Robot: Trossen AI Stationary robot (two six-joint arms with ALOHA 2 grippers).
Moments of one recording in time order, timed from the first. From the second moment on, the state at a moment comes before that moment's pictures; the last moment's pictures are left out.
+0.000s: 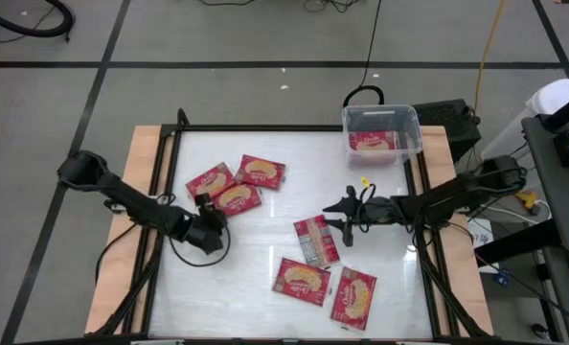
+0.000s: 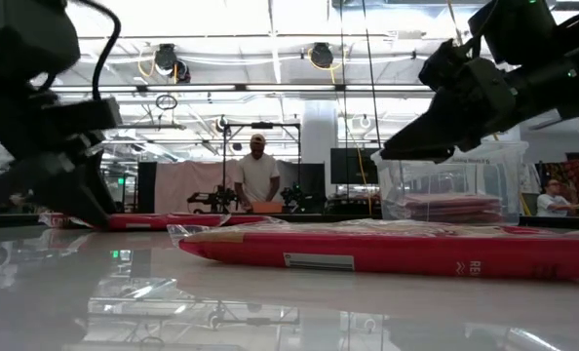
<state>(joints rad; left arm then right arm) -0.41 1.31 0.42 -0.34 -0.64 -0.47 0.14 1.34 0.25 0.72 0.23 0.22</state>
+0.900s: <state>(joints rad) -0.43 1.42 0.52 -0.17 -0.67 0.10 0.23 1.82 0.58 0.96 0.34 0.35</state>
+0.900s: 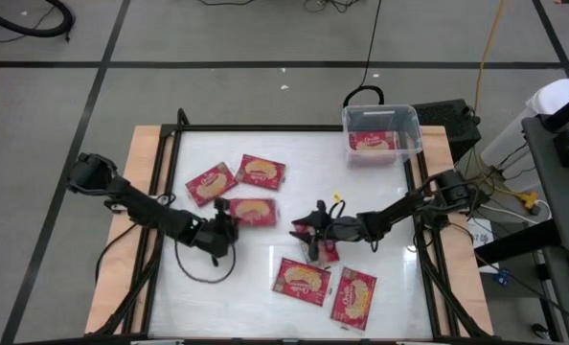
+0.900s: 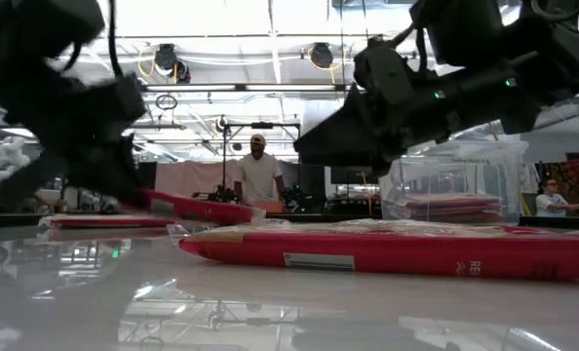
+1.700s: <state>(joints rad) -0.38 1.42 0.79 -0.12 -0.71 1.36 -0.13 1.59 0.90 0.24 -0.19 0.14</state>
